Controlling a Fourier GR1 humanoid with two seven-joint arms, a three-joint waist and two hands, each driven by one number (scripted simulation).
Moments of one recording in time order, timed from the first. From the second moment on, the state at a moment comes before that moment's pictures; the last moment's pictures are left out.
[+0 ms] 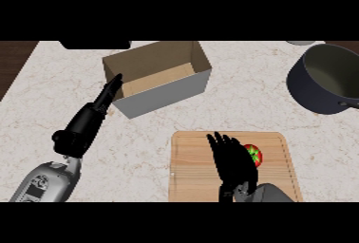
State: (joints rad) left arm -0.24 0.34 -0.28 -1.58 0.10 0.06 0.06; right arm -0.29 -0.24 0.71 -1.64 0.63 0.39 0.96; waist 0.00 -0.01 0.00
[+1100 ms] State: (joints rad) left arm -0.25 0.27 -0.22 -1.55 0.02 0.02 0.02; right arm -0.26 -0.19 0.66 -1.47 0.75 0.44 0.88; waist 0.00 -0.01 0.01
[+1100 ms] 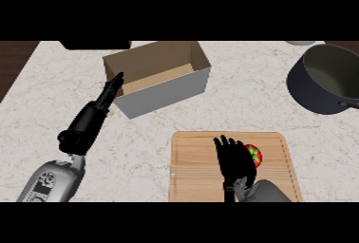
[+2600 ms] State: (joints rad) left arm -0.21 0.24 -0.19 -1.59 -0.02 -0.03 0.05; right arm -0.48 -0.01 0.96 -1.46 1.19 -0.08 0.52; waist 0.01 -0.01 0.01
